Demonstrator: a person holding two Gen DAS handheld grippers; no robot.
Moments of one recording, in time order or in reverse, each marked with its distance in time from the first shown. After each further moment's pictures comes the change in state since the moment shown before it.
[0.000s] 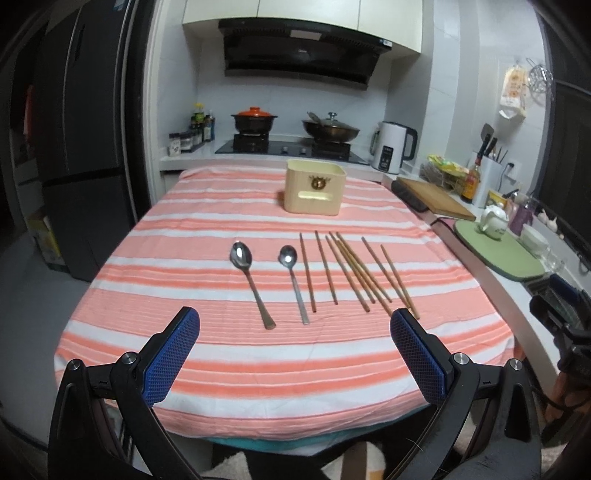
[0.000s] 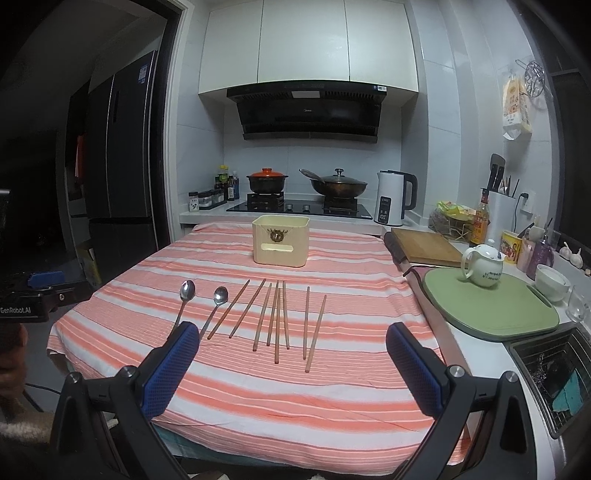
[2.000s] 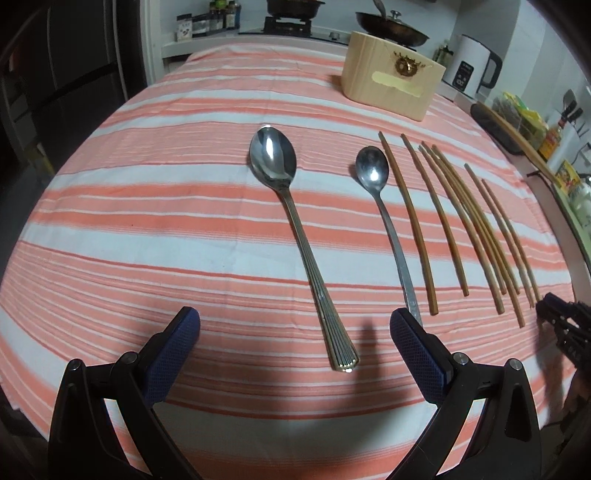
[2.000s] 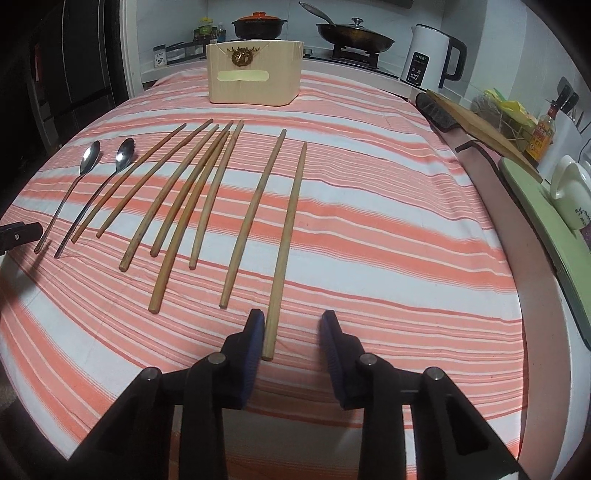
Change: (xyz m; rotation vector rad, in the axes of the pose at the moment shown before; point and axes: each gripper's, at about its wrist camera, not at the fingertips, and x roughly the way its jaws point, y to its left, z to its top) left arm 0.230 0.055 -0.012 -0.102 0.388 0.076; right arm 0.248 -0.038 -0.059 -0.099 0.566 0.013
